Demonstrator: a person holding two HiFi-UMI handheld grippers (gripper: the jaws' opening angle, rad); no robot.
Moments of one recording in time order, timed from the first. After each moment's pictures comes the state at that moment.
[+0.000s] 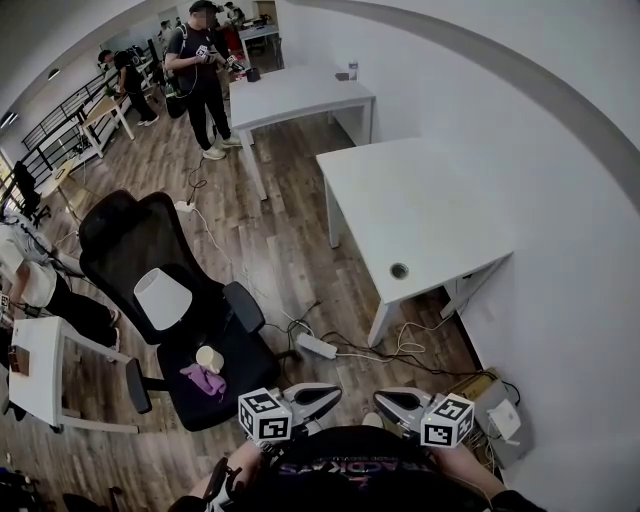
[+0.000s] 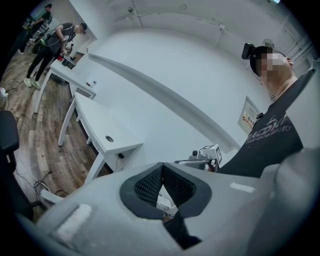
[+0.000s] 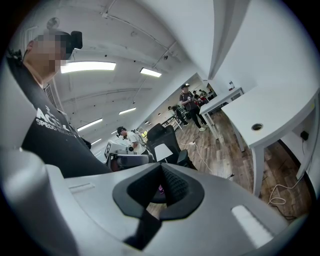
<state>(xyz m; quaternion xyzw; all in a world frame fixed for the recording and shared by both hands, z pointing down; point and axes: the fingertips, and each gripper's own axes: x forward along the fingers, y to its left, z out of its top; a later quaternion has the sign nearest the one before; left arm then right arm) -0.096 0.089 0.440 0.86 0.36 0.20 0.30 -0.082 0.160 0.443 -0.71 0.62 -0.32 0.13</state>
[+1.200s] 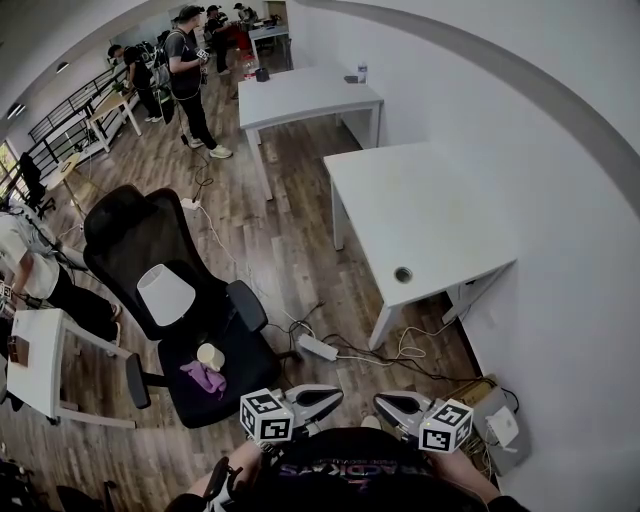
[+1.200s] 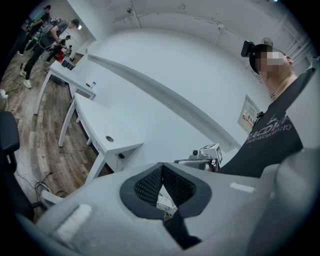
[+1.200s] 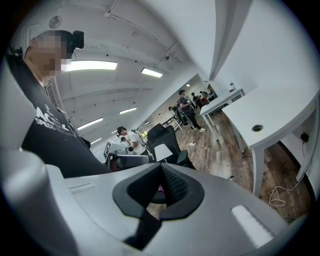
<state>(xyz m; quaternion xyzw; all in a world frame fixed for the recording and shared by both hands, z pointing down) -0.098 0.091 0.442 0.86 0.36 0.20 0.29 -0.083 0.159 0.446 -0.71 0.62 -0.31 0.13</state>
